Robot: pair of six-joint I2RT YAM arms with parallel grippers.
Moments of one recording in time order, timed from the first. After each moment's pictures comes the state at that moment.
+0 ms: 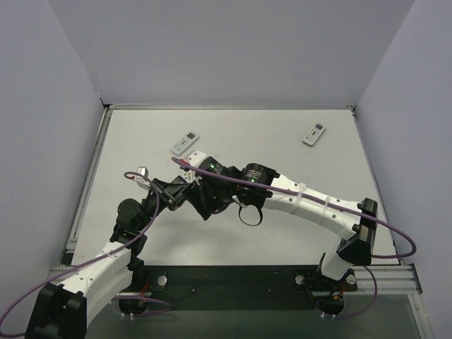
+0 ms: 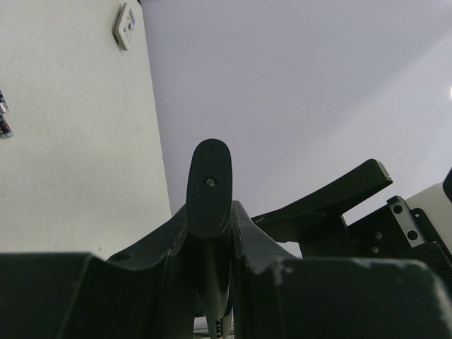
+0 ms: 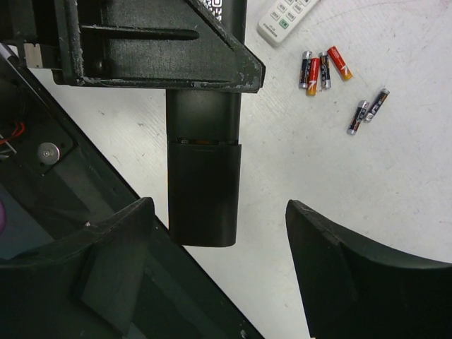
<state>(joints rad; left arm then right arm) -0.35 0.79 0.14 0.76 0.38 -1.51 1.17 1.61 1.62 -0.87 0.17 0.23</state>
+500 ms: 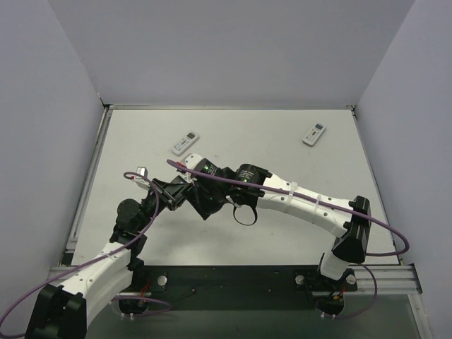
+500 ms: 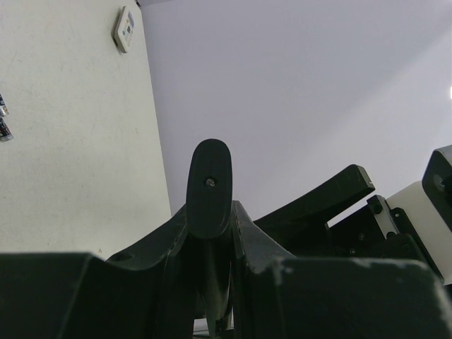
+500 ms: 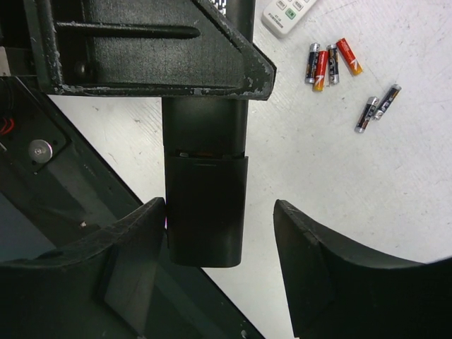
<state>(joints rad) -0.35 0.78 0.14 0.76 0.37 -1.51 1.17 1.67 1.63 -0.87 0.15 0.23</state>
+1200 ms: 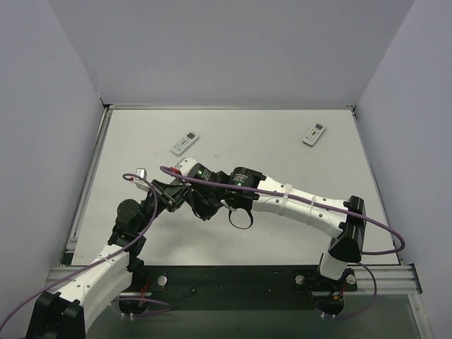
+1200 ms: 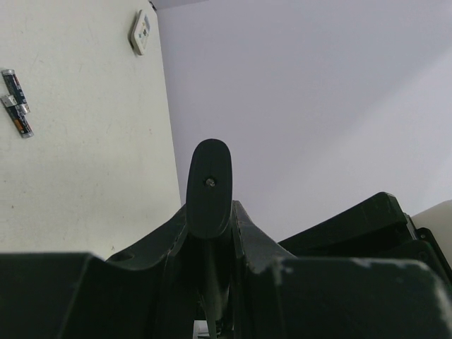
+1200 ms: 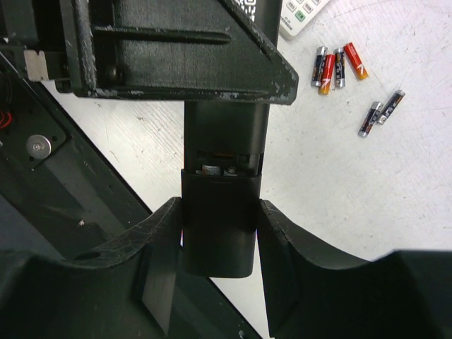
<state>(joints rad) -0.35 0.73 0.14 0.67 0.36 -1.47 1.20 1.69 1.65 -0.88 0.17 0.22</state>
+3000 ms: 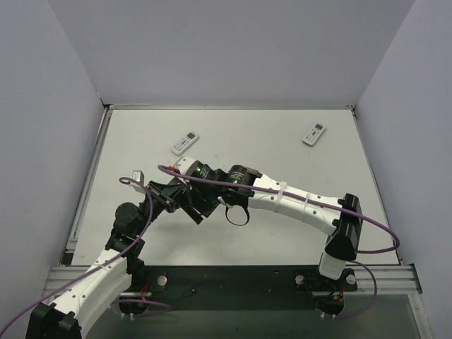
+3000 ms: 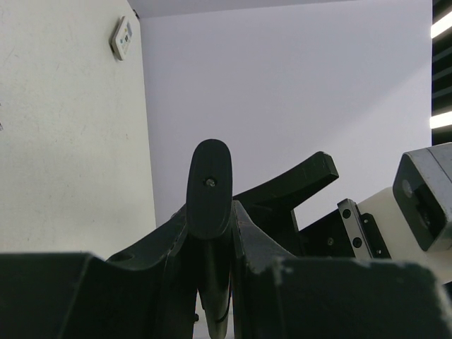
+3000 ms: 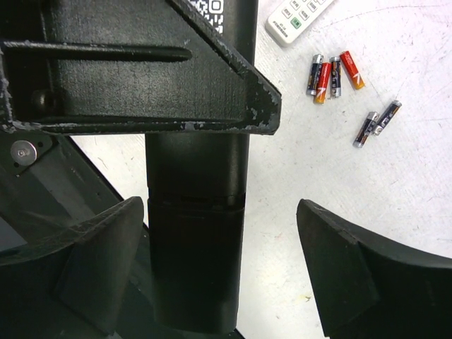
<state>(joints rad) -0.39 0.62 0.15 0.57 0.27 -1.57 1.18 1.73 1.66 -0.85 0.16 0.18</state>
